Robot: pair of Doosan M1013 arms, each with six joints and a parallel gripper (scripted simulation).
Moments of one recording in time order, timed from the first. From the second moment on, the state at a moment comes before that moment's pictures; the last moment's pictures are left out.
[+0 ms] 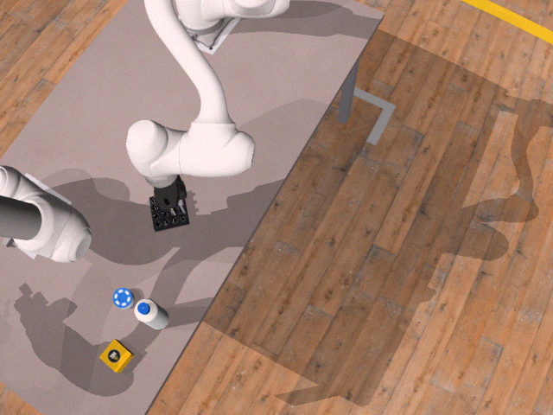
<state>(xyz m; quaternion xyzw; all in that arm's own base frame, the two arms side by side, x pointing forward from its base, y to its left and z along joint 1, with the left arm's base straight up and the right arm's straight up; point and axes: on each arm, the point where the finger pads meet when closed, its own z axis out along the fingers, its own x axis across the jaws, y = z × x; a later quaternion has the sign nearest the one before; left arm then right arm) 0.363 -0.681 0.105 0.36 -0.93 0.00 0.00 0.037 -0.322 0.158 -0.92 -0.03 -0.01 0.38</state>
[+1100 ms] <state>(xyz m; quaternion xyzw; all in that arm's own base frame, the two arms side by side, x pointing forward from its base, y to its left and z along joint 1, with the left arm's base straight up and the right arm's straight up) 0.363 -0.681 0.088 0.36 -0.93 0.00 0.00 0.037 -0.322 0.158 -0.92 -0.03 -0.01 0.38</state>
